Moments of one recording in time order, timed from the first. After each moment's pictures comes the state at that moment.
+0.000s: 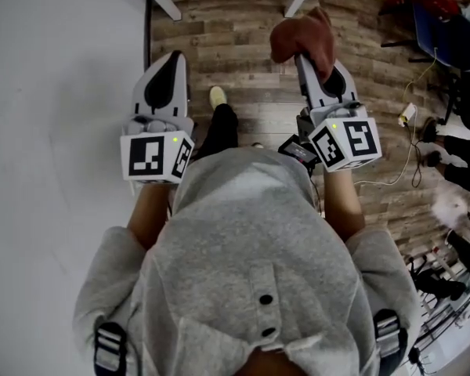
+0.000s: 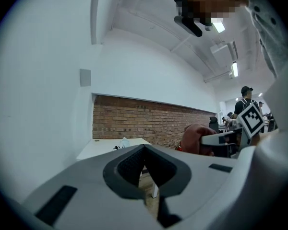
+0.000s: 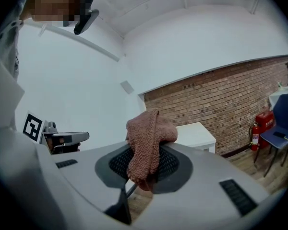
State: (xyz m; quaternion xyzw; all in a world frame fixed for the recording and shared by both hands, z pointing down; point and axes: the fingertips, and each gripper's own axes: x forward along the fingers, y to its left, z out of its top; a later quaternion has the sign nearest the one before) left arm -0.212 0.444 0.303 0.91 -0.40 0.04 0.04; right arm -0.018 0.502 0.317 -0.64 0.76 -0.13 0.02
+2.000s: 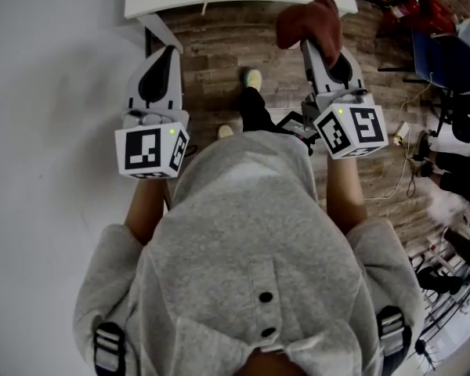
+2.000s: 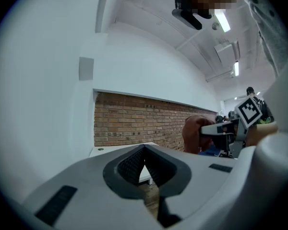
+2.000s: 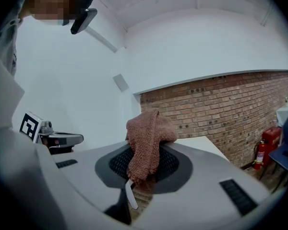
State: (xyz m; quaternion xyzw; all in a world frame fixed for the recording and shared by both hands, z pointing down) left arm -0.252 0.155 0.300 0.92 -0.39 0.04 0.03; right arm -0.040 0.217 0.285 -0.67 0.74 -0.08 0.00
